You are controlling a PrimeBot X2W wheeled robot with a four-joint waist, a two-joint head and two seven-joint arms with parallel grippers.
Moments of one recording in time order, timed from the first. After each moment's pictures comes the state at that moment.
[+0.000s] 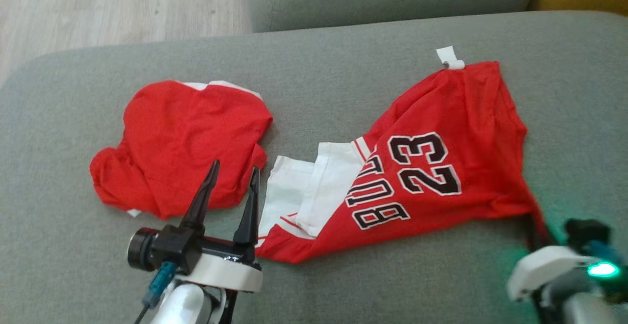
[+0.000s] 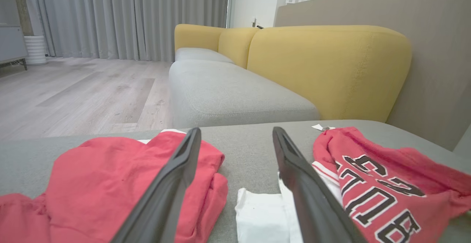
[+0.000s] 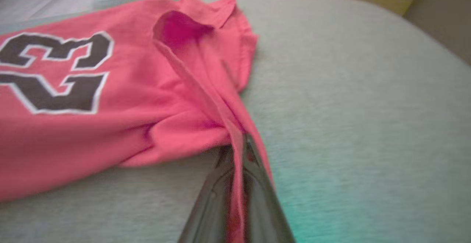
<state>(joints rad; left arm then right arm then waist) -0.15 0.12 -0.41 0.22 -0.30 0.04 -0.26 -0.07 -0.04 -0.18 0.46 -0.02 0.13 -0.02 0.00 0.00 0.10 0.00</state>
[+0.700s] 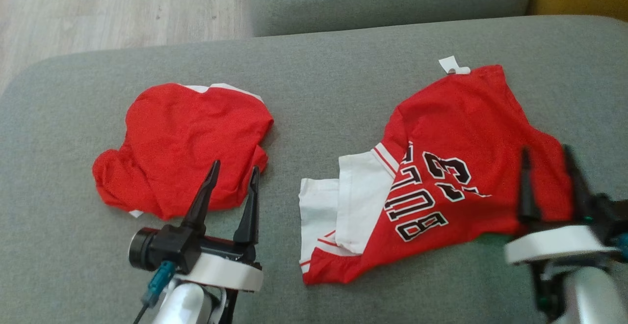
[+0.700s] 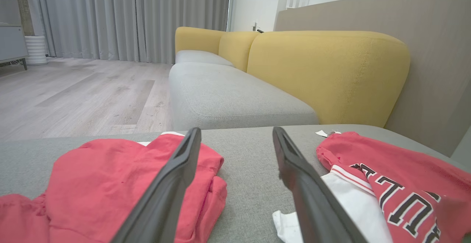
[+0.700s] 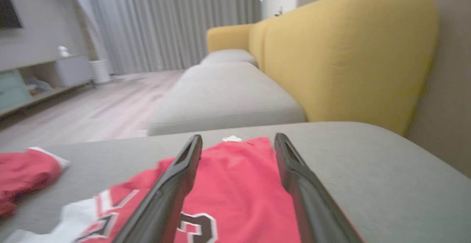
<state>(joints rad) -0.14 0.08 -0.36 0.23 -0.26 -0.01 -0.26 -0.06 -0.04 -0.13 0.18 0.09 0.13 -0.19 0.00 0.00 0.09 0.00</state>
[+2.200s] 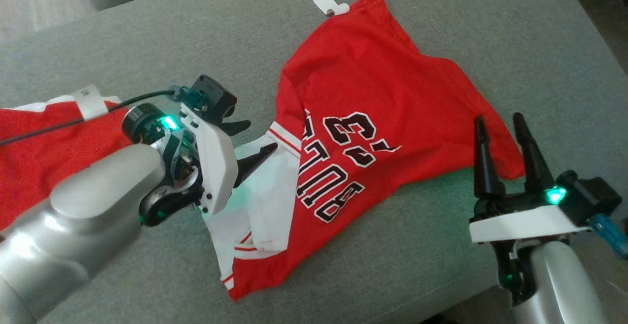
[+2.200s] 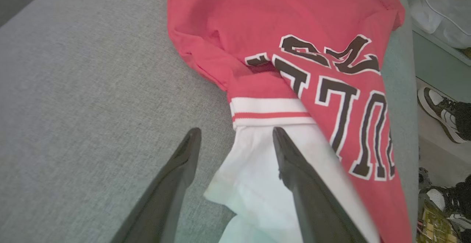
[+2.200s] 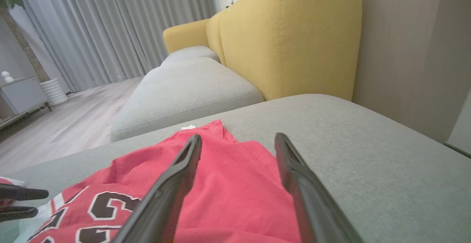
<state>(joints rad) -0.98 0.57 -1.31 0.29 -1.07 -0.13 0.41 -0.14 -0.04 0.08 0.17 0.26 0.13 -0.25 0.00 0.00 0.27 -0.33</state>
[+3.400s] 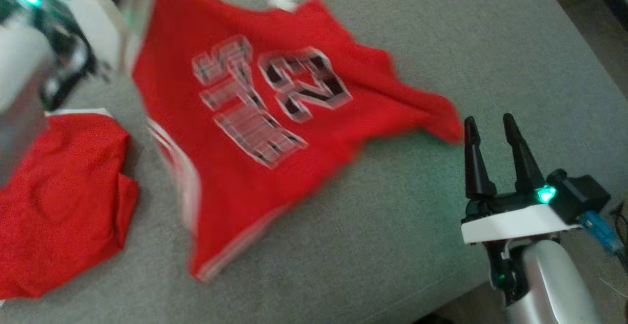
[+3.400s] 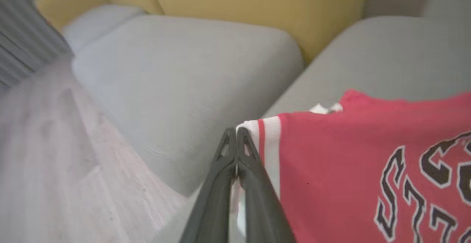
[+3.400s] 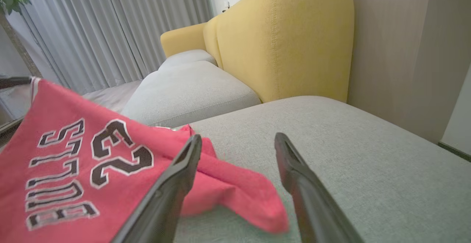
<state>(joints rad) -1.27 0.61 -1.30 0.64 -0.97 -0.05 0.21 -0.15 -0.04 0.10 0.20 0.26 0.13 -0.25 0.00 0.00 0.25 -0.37</state>
